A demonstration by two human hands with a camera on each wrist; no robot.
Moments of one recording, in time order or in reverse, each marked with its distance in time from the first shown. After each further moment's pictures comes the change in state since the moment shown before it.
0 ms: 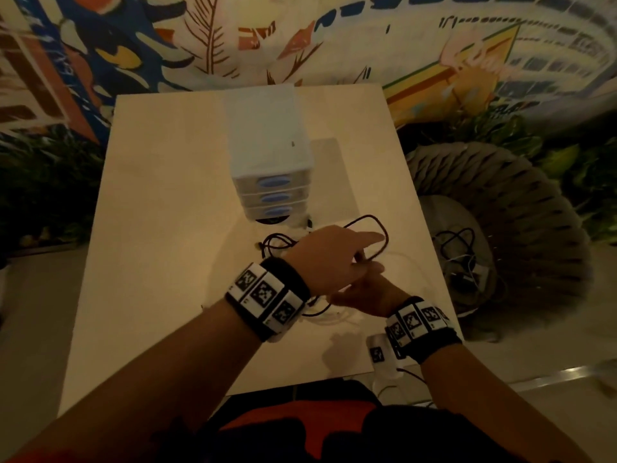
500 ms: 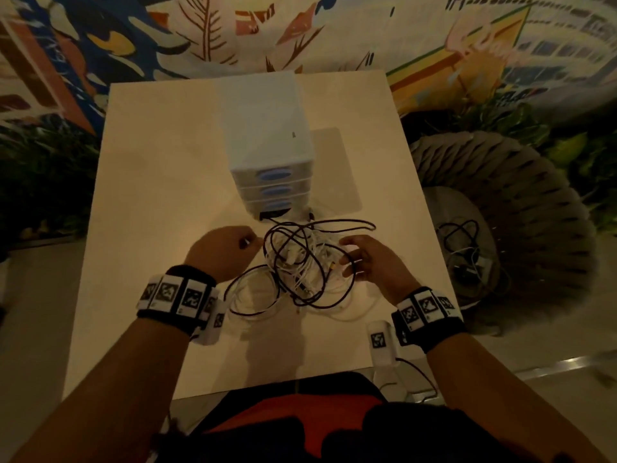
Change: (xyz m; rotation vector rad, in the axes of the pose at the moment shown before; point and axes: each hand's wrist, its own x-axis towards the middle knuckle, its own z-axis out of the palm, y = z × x) left_hand -0.064 -0.141 -0.004 0.023 0.045 -0.641; right_hand 0.019 0.009 -0.012 0.609 0.236 0.189
